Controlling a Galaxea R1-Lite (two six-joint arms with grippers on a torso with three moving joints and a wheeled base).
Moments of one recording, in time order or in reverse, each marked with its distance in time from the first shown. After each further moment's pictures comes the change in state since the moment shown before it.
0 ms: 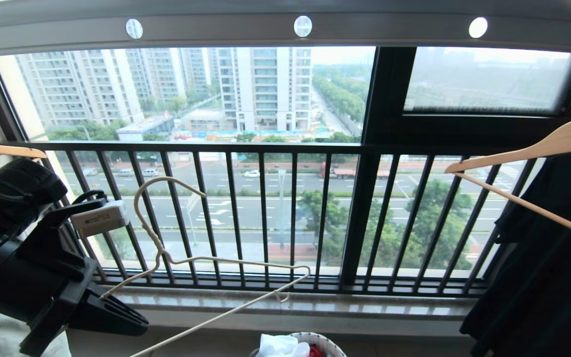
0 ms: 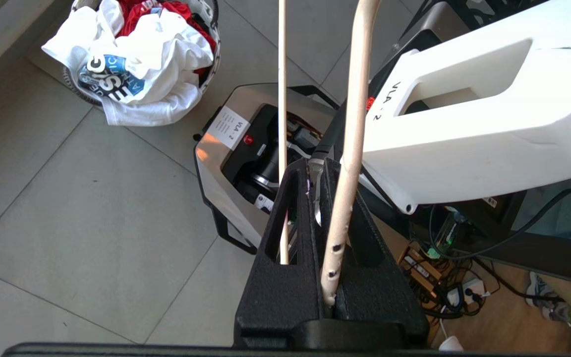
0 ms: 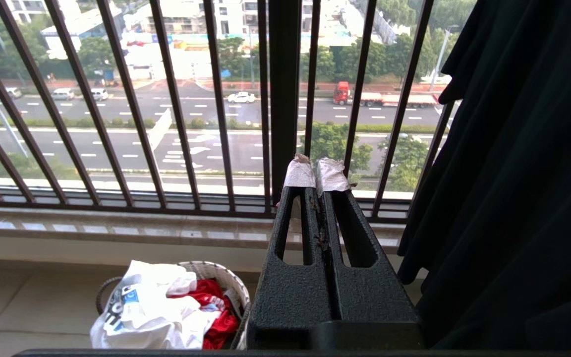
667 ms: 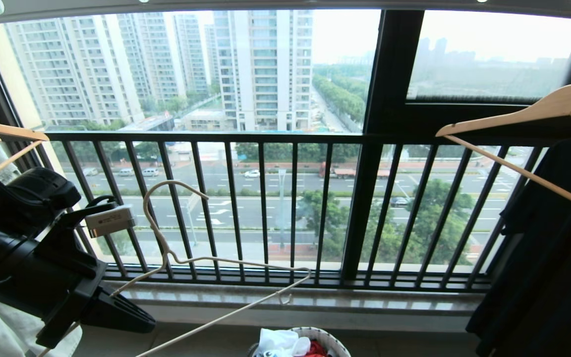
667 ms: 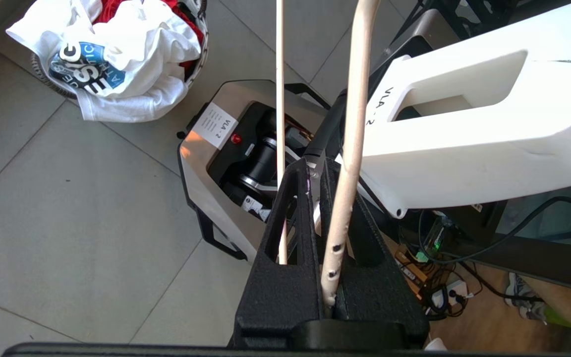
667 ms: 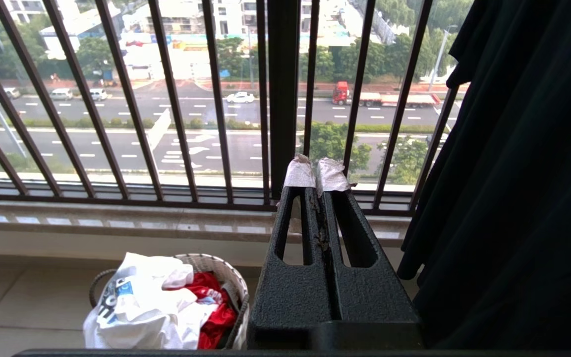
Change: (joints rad) left arm 0.013 0.059 0.005 -0.007 -0.032 0.001; right arm 0.000 0.000 0.000 -0.001 0.000 0.000
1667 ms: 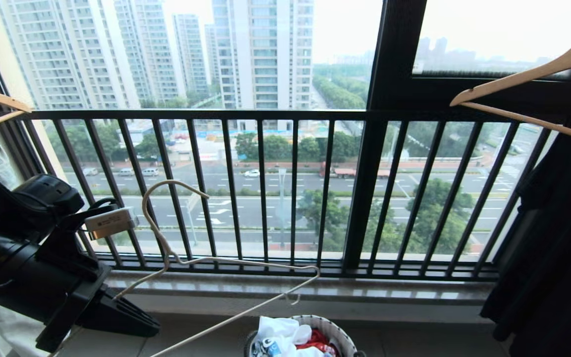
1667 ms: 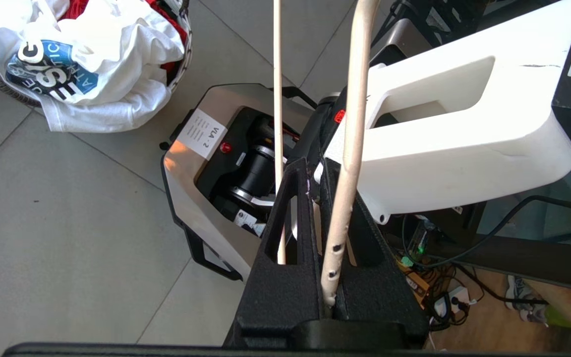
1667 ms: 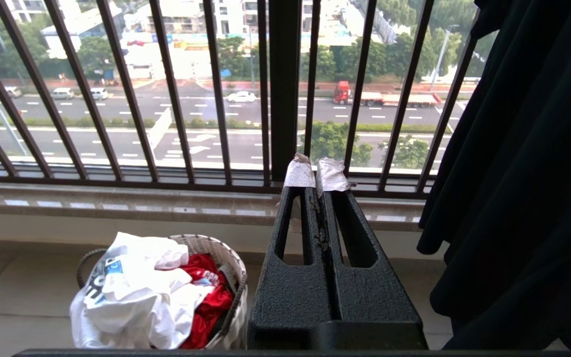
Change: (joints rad) left arm -0.001 0.008 0.023 0.000 -0.067 0.022; right arm 0.000 0.000 0.000 0.001 0.000 -0.001
